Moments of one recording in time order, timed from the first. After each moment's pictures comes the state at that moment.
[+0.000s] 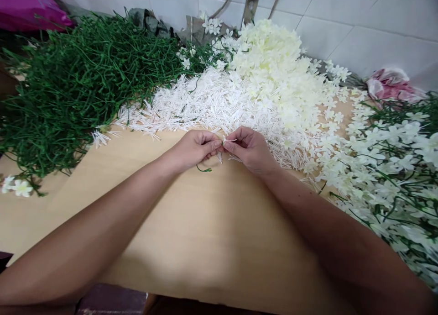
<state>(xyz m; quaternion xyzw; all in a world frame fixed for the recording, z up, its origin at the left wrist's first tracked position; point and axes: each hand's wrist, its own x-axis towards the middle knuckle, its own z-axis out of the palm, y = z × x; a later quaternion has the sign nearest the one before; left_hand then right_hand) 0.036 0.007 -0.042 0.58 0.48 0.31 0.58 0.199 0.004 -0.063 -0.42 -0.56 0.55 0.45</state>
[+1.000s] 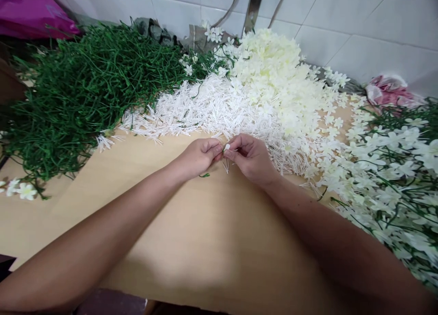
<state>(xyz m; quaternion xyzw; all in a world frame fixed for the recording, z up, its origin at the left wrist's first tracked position) 0.040 -0.001 -0.037 0.62 0.49 0.27 0.55 0.197 0.000 -0.064 -0.39 -0.62 0.50 0.47</state>
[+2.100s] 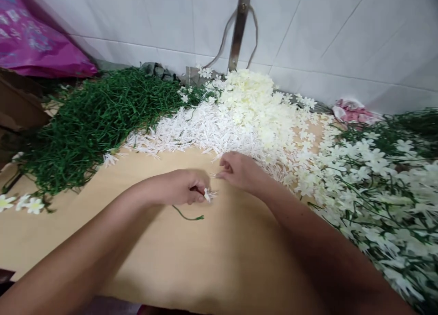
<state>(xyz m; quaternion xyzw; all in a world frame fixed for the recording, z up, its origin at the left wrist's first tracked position) 0.017 -0.022 -0.004 0.77 0.42 -0.06 0.48 0.212 -0.009 -0.027 -0.52 -0.82 0.20 0.09</state>
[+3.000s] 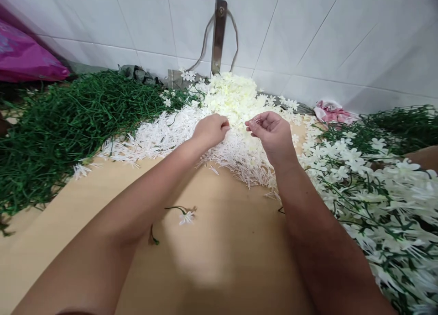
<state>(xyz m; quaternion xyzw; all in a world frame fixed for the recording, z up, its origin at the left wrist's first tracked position) 0.127 0.102 -0.012 0.80 0.51 0.26 0.17 0.284 0.040 0.006 -0.49 -0.55 0.35 0.59</state>
